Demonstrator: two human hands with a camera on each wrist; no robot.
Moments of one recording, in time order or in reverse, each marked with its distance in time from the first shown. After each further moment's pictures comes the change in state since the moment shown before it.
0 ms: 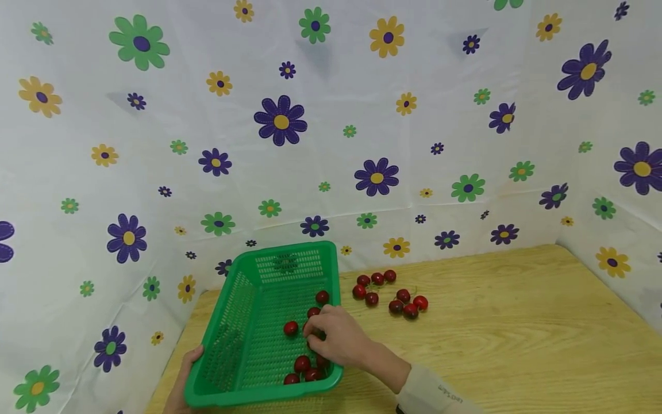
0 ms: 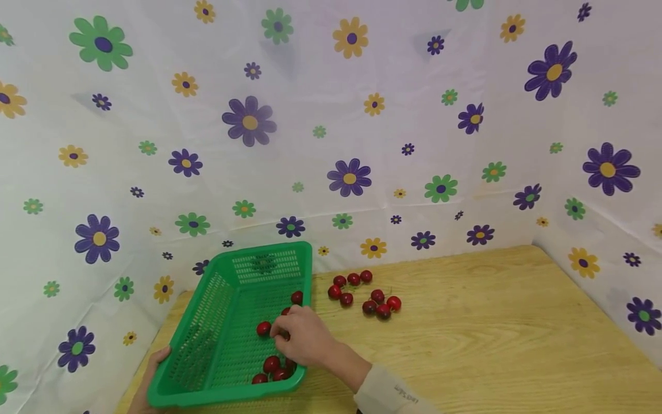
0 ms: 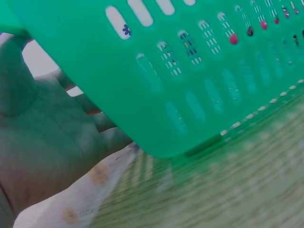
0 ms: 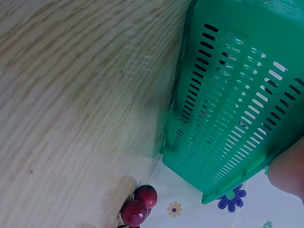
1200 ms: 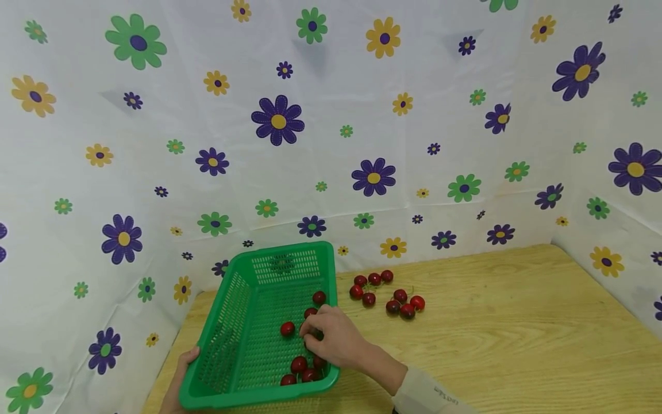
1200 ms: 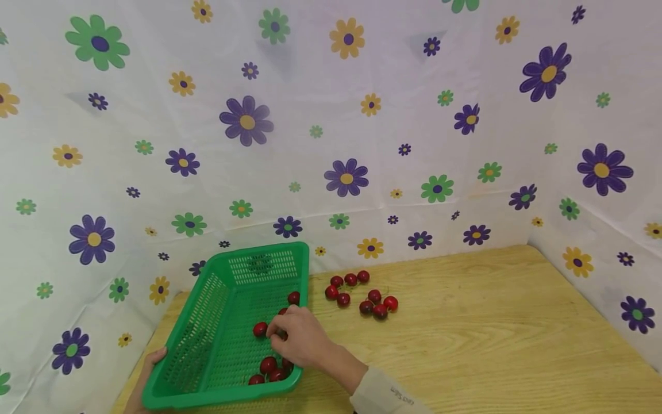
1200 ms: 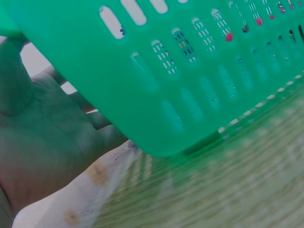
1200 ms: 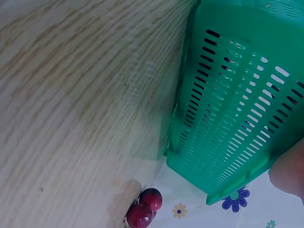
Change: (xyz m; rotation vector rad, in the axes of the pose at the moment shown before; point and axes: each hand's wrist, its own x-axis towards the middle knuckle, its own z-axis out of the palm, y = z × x) left_hand -0.001 0.001 0.000 -0.078 -0.250 -0.013; right_hand -0.001 0.002 0.005 0.068 0.071 0.001
